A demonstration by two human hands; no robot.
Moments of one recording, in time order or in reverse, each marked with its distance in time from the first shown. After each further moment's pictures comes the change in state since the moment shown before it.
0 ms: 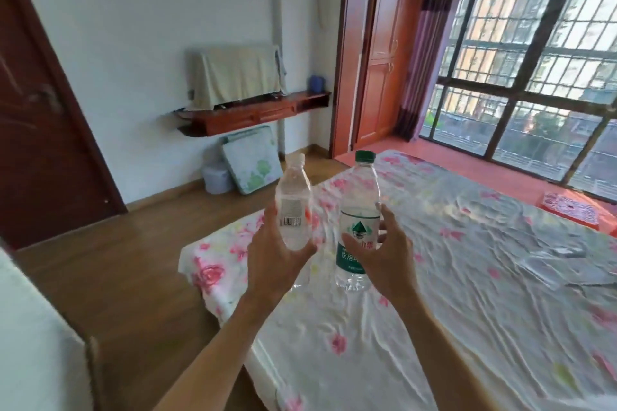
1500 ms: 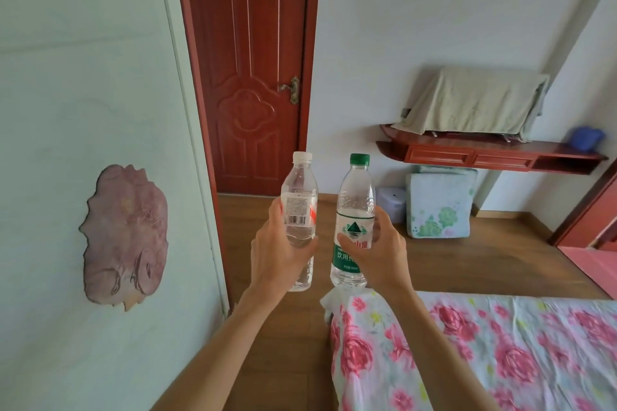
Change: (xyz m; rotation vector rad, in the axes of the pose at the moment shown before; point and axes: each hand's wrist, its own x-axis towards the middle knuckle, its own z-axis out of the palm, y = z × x) left_hand 0.227 -0.311 -0.242 0.335 0.504 -0.391; right_hand 0.159 -0.169 0.504 0.218 -0.692 -0.267
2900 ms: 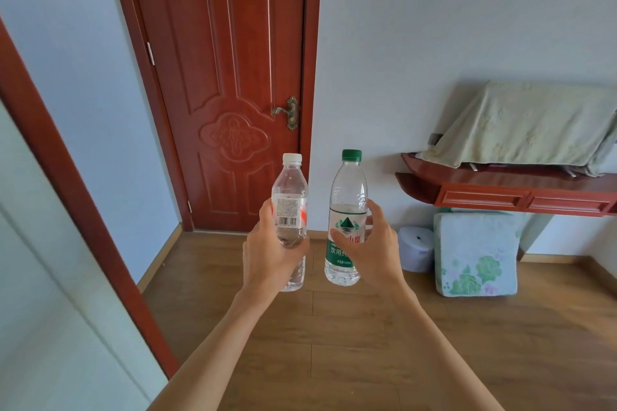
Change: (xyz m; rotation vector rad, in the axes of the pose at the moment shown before) left_hand 0.408 -0.094 0.193 0.052 0.055 0.008; right_hand 0.449 0.092 0.117 0.059 -0.048 0.028
